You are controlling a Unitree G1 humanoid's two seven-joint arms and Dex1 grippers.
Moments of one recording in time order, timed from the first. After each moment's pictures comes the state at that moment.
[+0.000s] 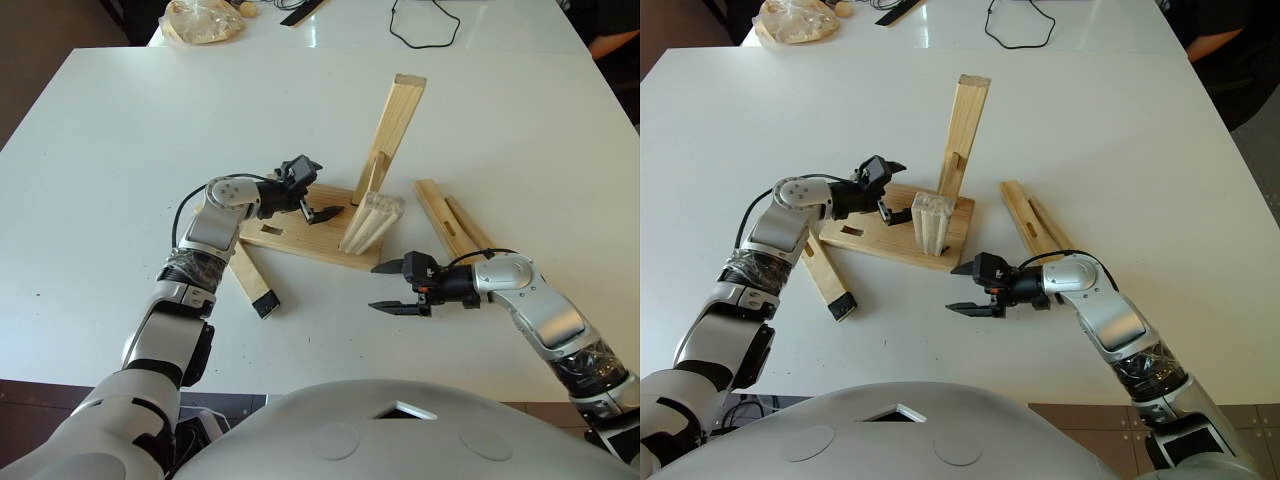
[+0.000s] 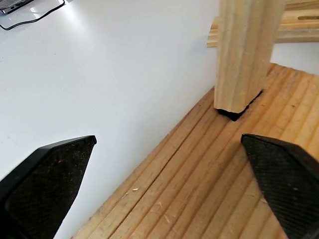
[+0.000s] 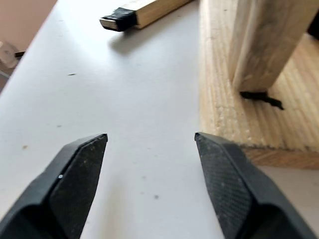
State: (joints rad) left arm -0.48 0.39 -0.25 0.45 -0.04 0.12 -0.93; right arm 0.00 -0.64 0.39 -0.24 0.19 0.29 1.01
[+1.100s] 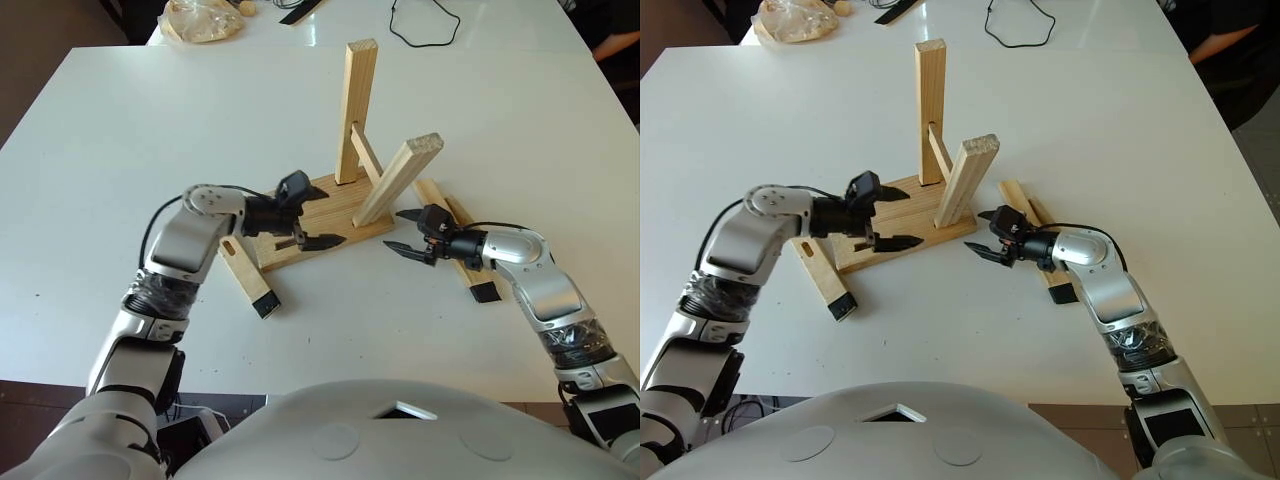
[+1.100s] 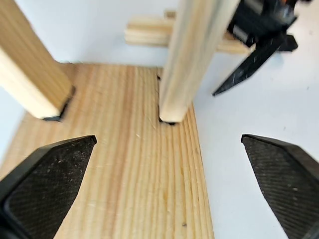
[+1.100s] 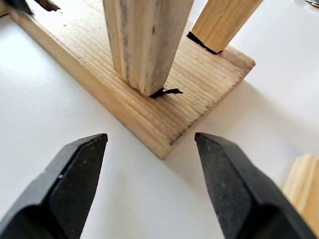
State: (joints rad) left arm -0.36 0.54 -0.21 -0.04 -0.24 0.54 -1.09; right arm -0.08 -0.56 0.27 -0.09 0.10 0.23 0.83
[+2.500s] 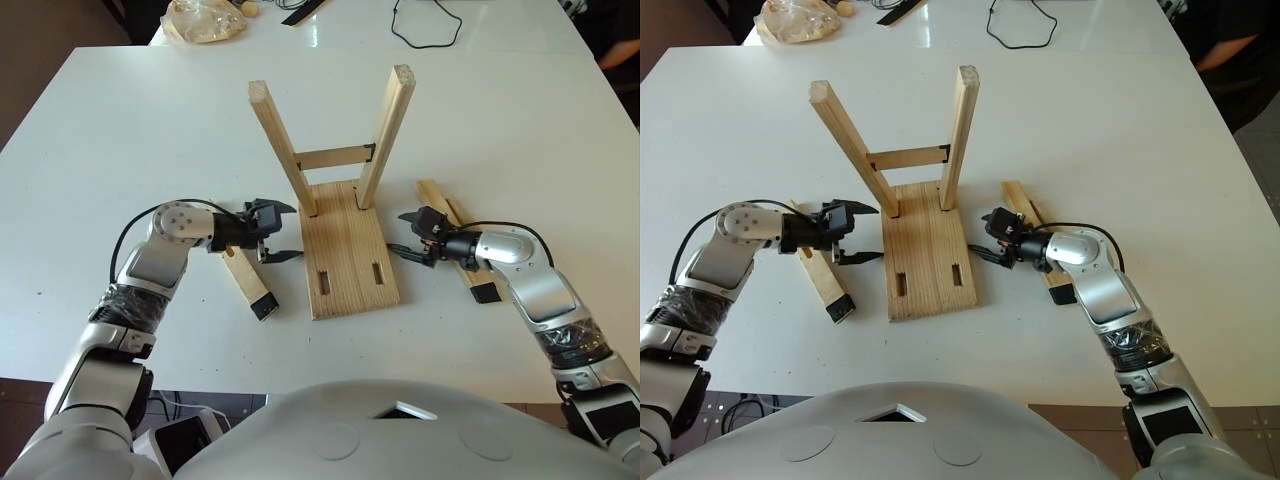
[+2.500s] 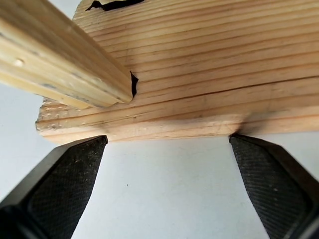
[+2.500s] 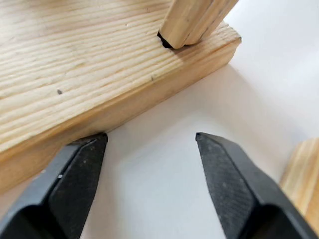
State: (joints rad) left arm -0.23 0.66 -0.27 0.16 -0.04 0.00 -1.11; right arm -0.09 -0.55 0.31 -0.13 0.02 0.35 0.80
